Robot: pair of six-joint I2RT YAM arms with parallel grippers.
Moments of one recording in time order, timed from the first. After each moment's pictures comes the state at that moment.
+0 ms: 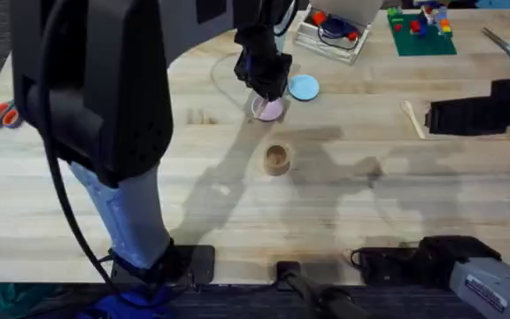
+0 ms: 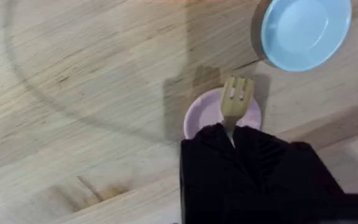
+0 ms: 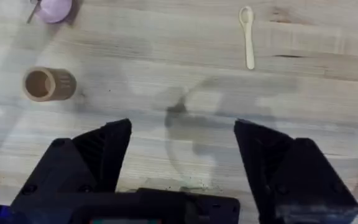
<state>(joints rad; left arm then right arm) -0.47 2.03 1.64 -0.98 0.08 -0.12 0.00 0.92 1.28 -1.40 -0.06 -0.01</state>
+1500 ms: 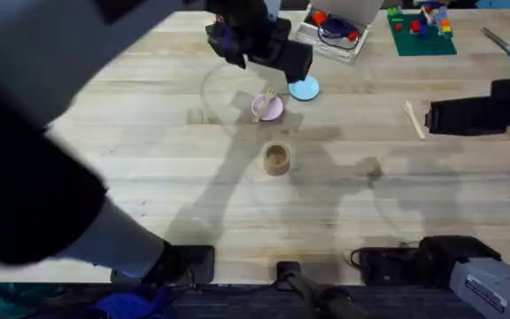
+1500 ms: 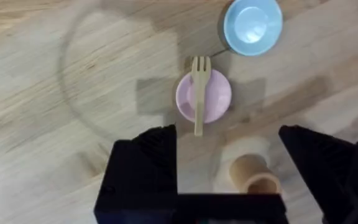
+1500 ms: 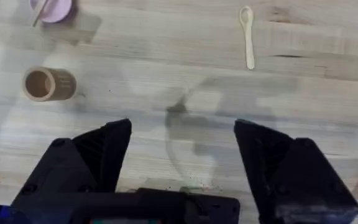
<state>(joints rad) -0.47 1.77 1.64 -1.07 0.08 -0.09 0.00 0.92 1.28 -1.40 -0.06 -0.01</state>
